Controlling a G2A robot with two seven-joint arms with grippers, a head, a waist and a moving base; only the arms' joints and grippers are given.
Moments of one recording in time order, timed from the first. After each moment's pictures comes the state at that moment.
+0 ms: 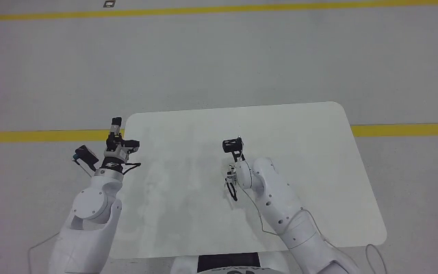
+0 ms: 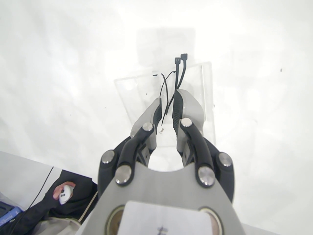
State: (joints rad) left arm 1.73 -1.15 -1.60 -1.80 -0.42 0.00 0.00; right arm -1.26 -1.58 1.03 -1.44 -1.38 0.32 1.25
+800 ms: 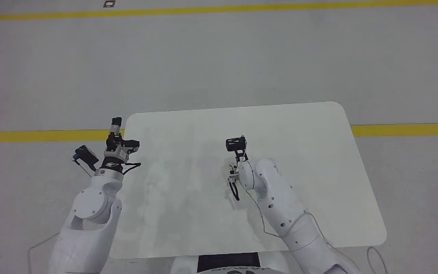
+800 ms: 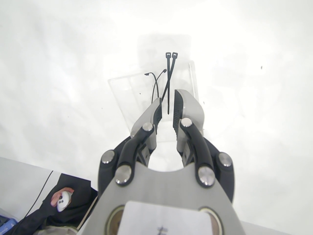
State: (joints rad) left arm 1.73 -1.15 -1.60 -1.80 -0.42 0.00 0.00; right arm -1.28 -1.57 1.05 -1.50 -1.42 0.33 1.26
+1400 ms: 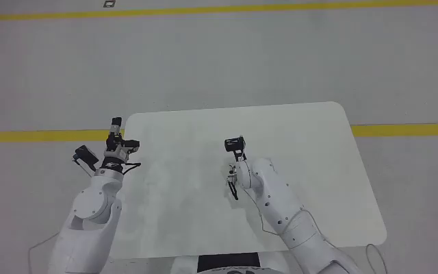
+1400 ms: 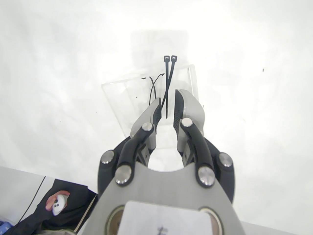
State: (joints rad) left arm 1.73 -1.15 -1.60 -1.80 -0.42 0.00 0.00; right arm -1.26 -1.58 1.03 -1.45 -1.42 0.34 1.25
